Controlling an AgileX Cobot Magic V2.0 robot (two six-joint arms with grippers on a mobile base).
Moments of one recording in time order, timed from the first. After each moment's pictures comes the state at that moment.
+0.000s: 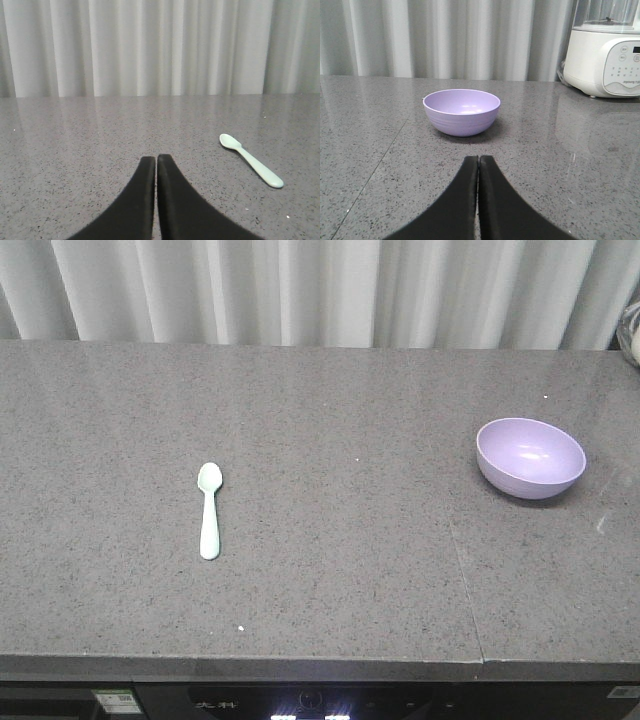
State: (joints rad) left arm -0.03 -0.01 0.02 -0.01 0.05 -0.05; right arm -0.05 -0.01 0.03 -0.06 0.11 0.05
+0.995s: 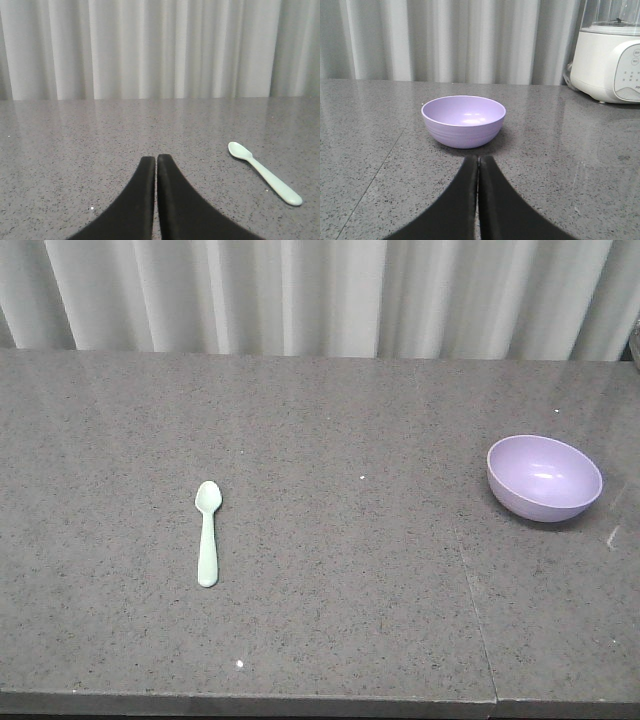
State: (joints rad) left arm -0.03 -0.01 0.02 -0.01 0.05 -0.05; right arm -0.05 -0.01 0.03 -0.06 0.11 0.05
